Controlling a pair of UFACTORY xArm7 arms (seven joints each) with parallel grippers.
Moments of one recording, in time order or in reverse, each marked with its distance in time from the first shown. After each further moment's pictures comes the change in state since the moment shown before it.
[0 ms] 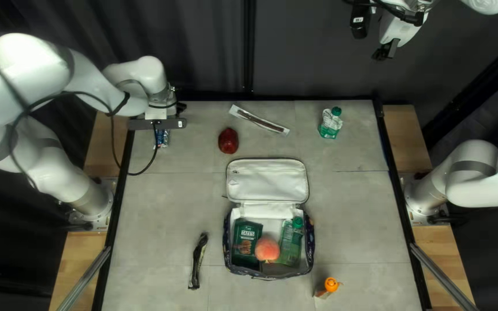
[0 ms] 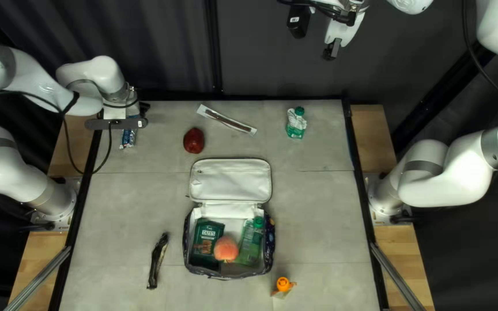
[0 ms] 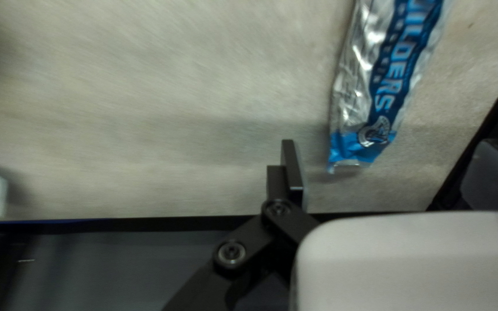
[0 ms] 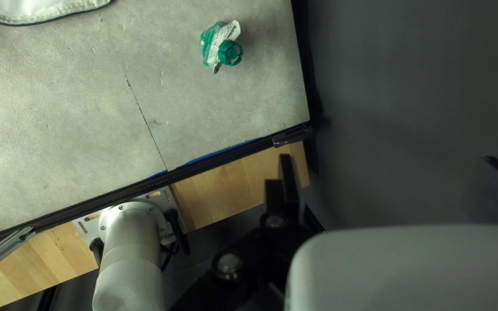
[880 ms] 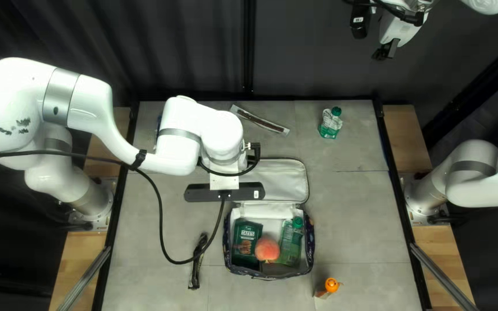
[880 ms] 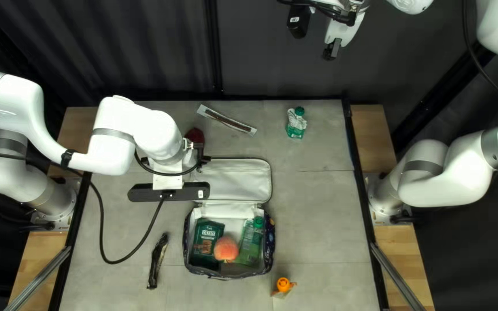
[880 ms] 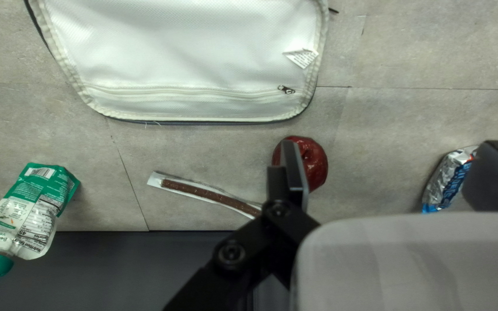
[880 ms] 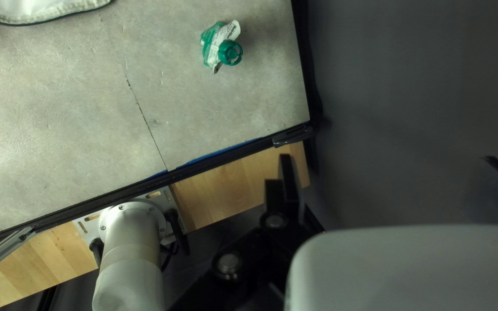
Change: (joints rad) left arm -0.281 0.457 -0.323 0.589 0.035 0.248 -0.608; right arm 0.000 0.000 0.000 0.000 0.000 0.000 0.000
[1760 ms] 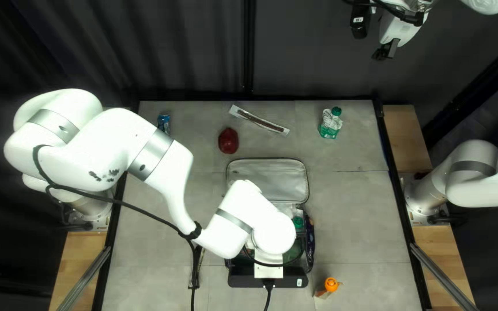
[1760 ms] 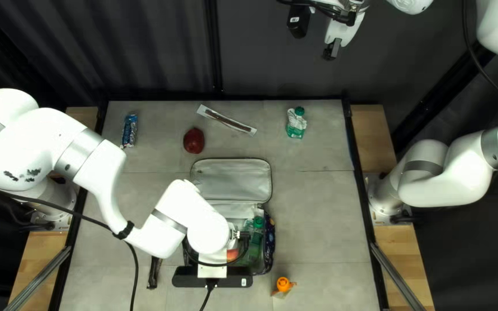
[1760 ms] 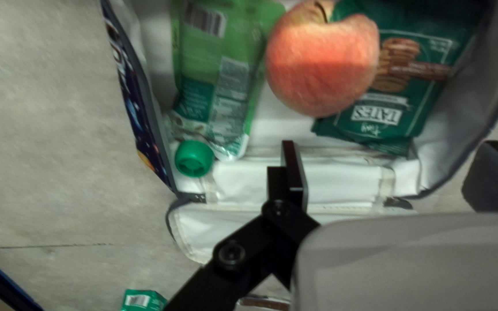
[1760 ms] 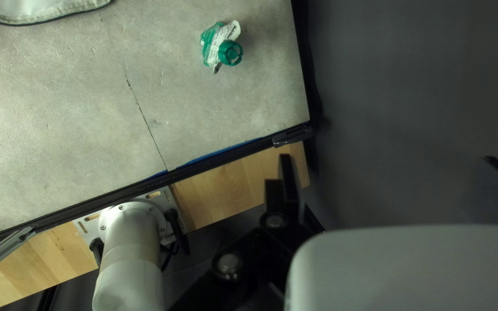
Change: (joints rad) left arm -0.150 0.300 -0.038 0.166 0.092 -0.151 -0.145; right arm 0.000 0.000 0.000 0.000 0.000 0.000 0.000
